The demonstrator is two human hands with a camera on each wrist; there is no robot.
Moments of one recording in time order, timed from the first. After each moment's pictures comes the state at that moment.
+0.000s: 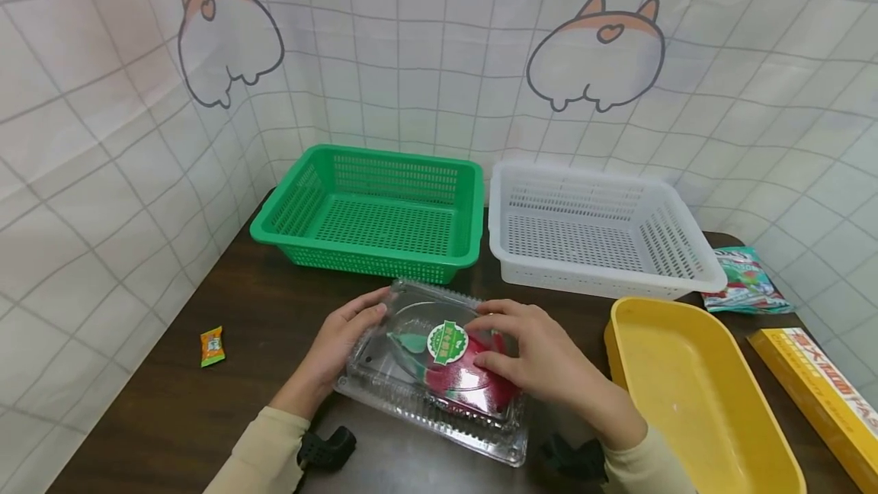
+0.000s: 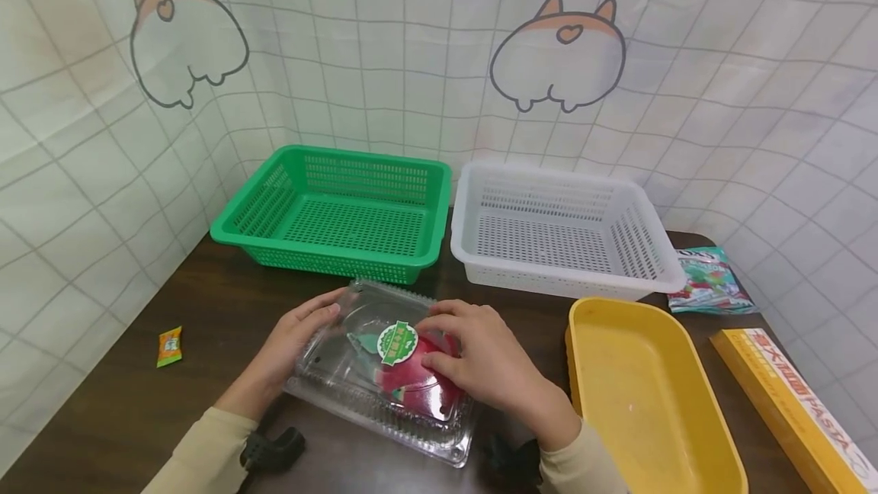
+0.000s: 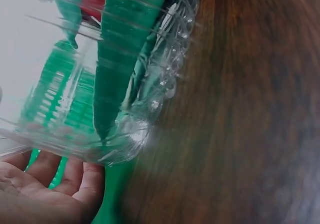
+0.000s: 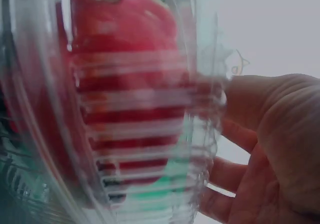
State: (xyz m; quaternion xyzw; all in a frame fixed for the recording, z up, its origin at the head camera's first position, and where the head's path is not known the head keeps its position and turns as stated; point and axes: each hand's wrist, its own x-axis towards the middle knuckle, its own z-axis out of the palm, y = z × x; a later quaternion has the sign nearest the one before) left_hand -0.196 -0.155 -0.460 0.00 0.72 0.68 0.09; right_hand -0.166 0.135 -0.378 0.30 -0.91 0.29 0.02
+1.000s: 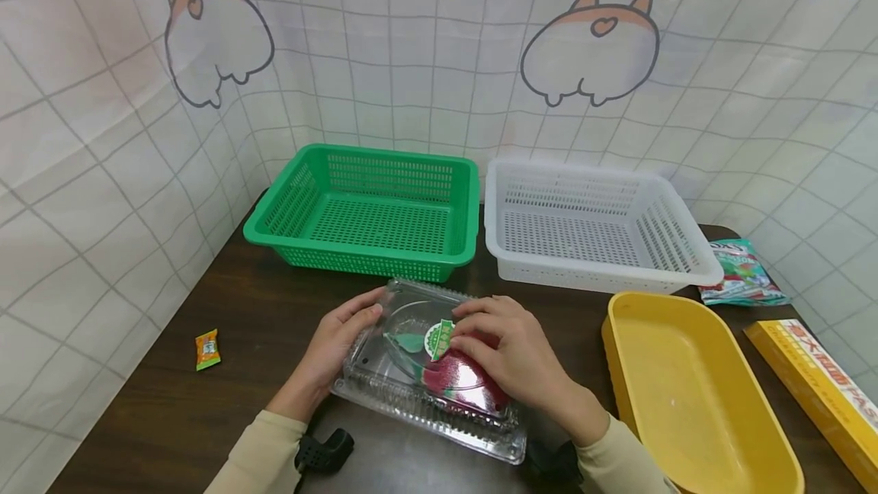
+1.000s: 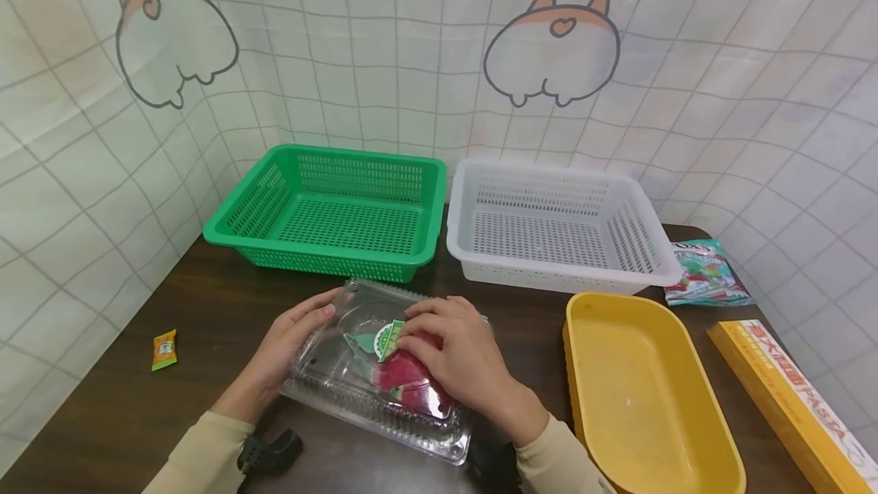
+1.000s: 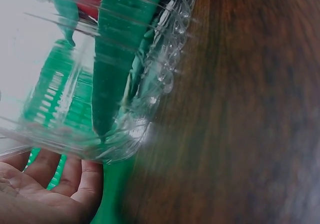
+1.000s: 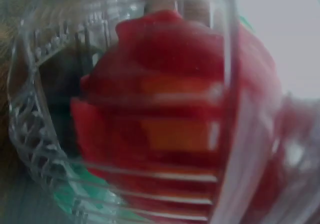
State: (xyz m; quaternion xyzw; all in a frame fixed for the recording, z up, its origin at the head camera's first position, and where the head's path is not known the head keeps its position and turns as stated) left_hand -0.194 -0.154 -0.457 0.02 0.72 0.69 0.08; right_hand -0.172 0.115 -0.404 0.31 -0.87 0.36 0.16
